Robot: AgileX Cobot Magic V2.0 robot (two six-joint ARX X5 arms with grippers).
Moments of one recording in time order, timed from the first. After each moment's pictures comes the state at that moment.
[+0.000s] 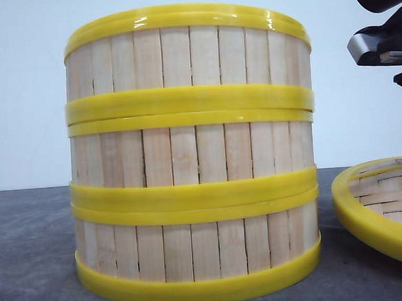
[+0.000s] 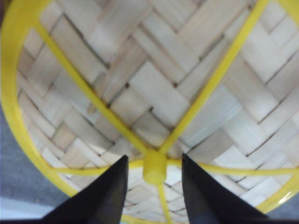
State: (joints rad) left arm -0.47 0.79 1.69 -1.14 -0.31 -0.07; right arm 0.34 1.38 1.03 -1.16 -0.03 0.15
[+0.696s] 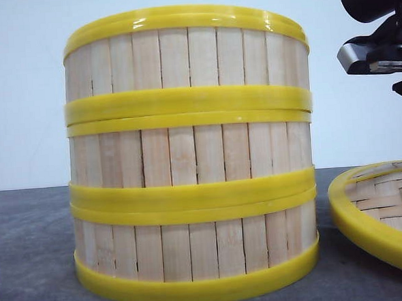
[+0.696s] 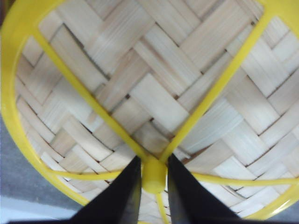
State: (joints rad) left arm -0.47 0.79 1.69 -1.14 -0.31 -0.07; right arm 0.35 1.43 1.05 -1.15 -0.03 0.15
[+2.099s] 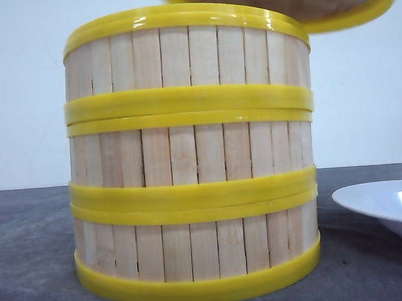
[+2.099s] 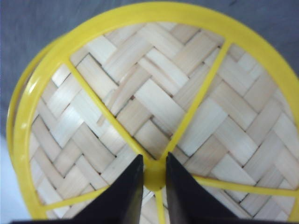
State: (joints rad) left arm -0.47 0.79 1.69 -1.14 -0.31 -0.07; right arm 0.63 1.55 1.87 -1.35 -0.16 0.15
